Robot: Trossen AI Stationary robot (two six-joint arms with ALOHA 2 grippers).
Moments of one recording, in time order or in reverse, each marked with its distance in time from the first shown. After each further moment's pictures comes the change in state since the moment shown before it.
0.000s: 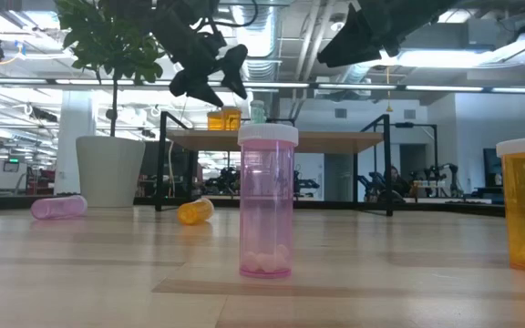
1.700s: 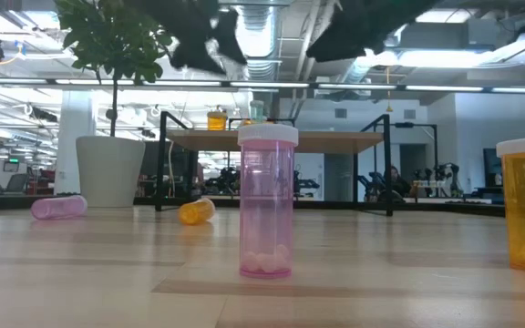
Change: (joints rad) left arm -0.055 -0.103 0.001 0.031 0.029 0.144; right arm -0.118 -0.003 0.034 0.045 -0.074 -0.078
